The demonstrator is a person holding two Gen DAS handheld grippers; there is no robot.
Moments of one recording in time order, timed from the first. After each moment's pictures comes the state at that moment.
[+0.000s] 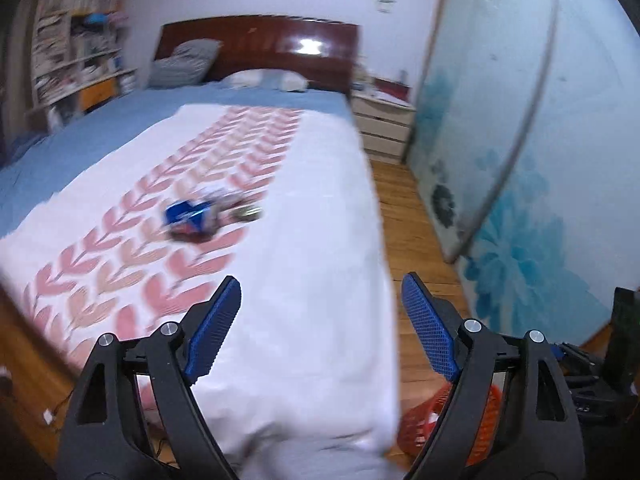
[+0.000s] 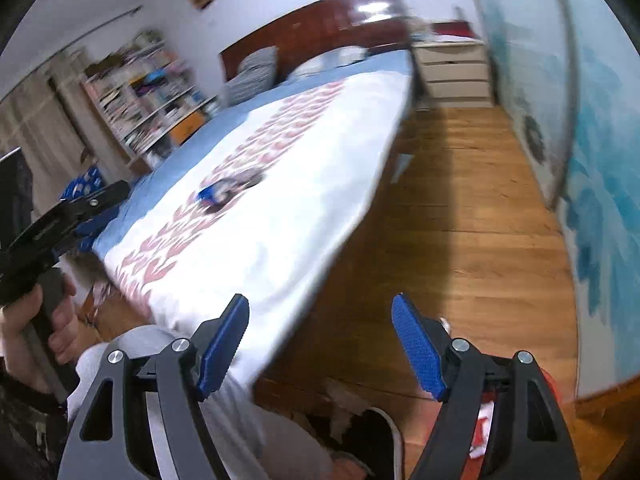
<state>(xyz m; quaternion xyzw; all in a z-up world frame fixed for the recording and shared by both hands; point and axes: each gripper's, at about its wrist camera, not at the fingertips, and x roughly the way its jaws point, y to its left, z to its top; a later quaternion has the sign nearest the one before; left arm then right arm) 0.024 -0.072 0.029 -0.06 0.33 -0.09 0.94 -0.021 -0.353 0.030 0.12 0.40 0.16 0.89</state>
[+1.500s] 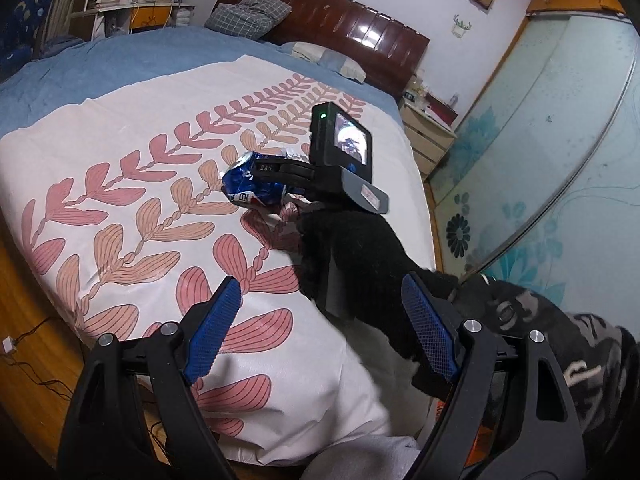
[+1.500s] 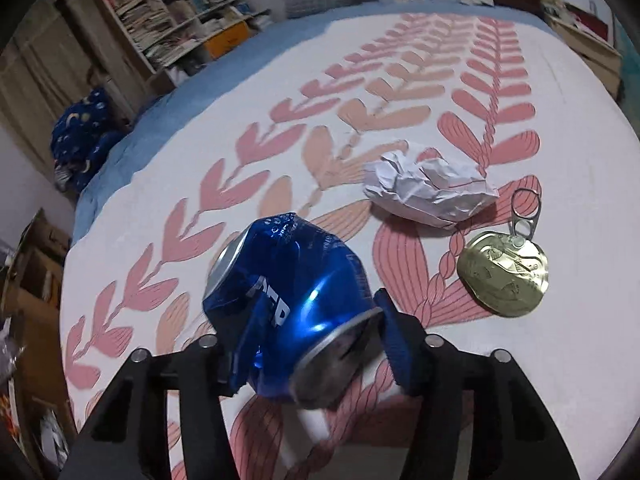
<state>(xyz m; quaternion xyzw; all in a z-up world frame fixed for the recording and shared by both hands) 0.043 0.049 -0.018 -0.19 0.36 -0.06 0.91 0.342 0.040 -0.075 0.05 0.48 0.25 0.84</state>
